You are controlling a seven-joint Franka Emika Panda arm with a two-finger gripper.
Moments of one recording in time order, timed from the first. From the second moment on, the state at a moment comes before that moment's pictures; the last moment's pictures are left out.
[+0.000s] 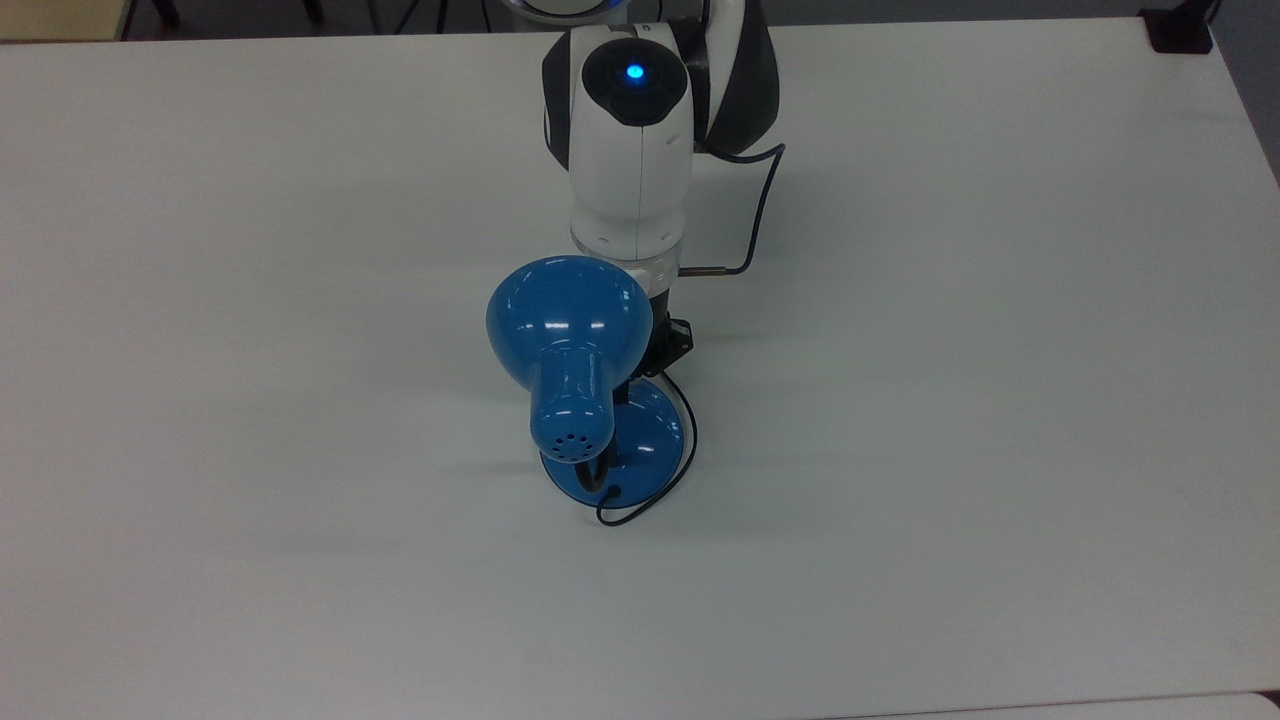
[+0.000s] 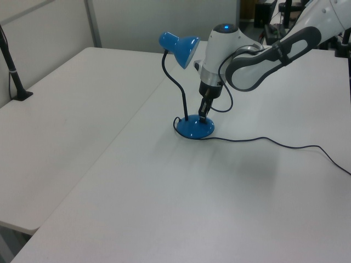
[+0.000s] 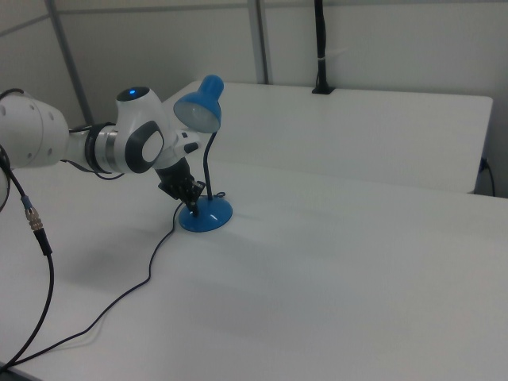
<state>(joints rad) 0.28 0.49 -0.14 -1.69 -0.01 2.42 0.06</state>
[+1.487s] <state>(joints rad) 0.28 0.51 -0.14 -1.68 -0.01 2.49 0.07</state>
